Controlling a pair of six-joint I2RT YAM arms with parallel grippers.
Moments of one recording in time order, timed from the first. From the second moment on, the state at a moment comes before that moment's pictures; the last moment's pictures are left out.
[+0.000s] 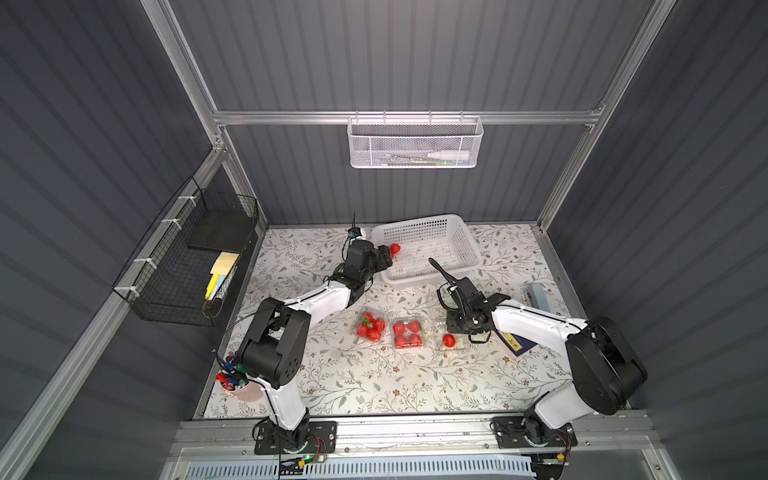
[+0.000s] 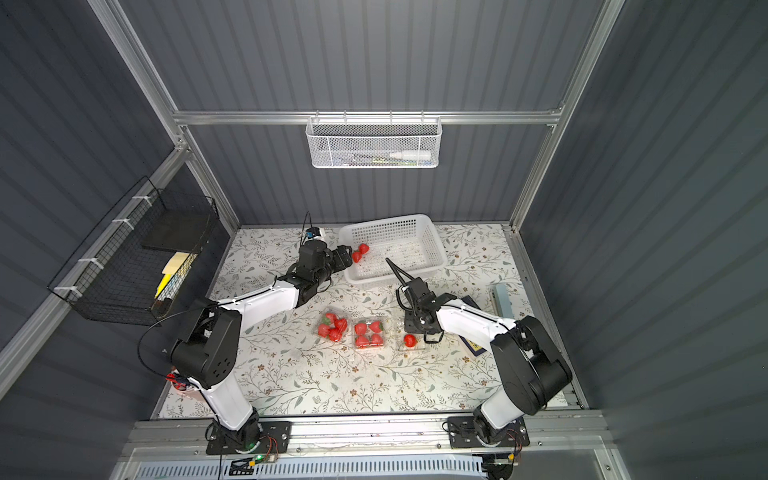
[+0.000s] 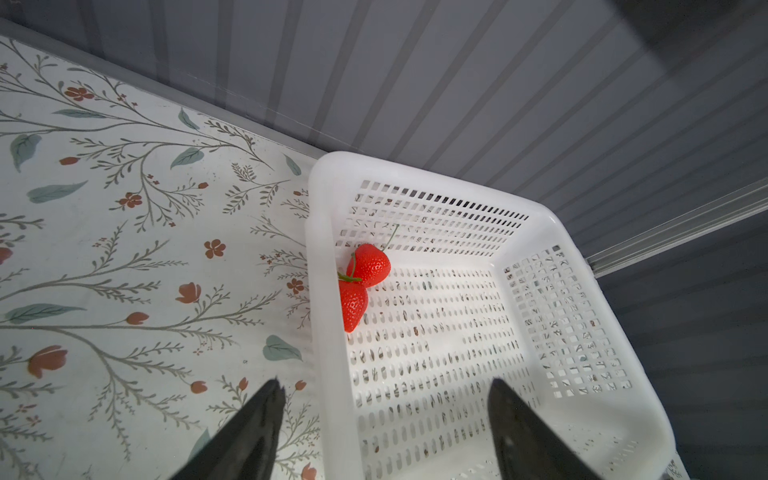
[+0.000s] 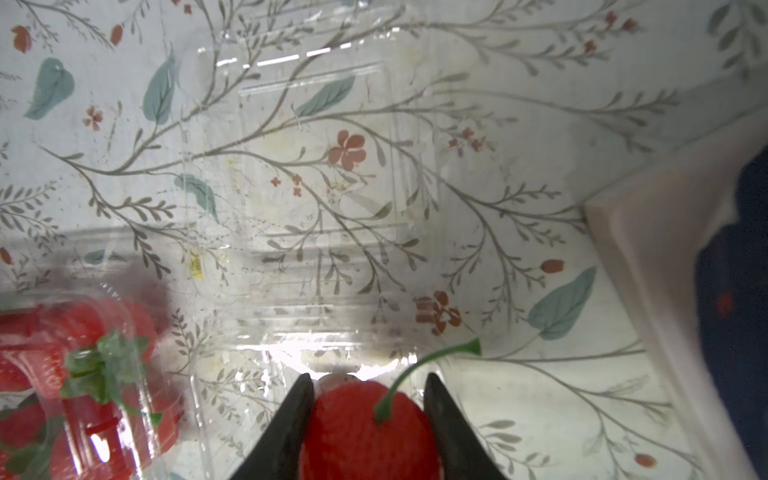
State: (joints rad) left arm -0.49 1.77 1.12 0.23 -0.11 -0.61; right arm 0.58 1.56 0.88 -0.52 0.07 0.58
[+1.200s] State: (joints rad) left arm -0.49 1.81 1.12 0.22 -0.15 -0.61; right arm 0.51 2.26 2.04 -0.45 0.05 0.30
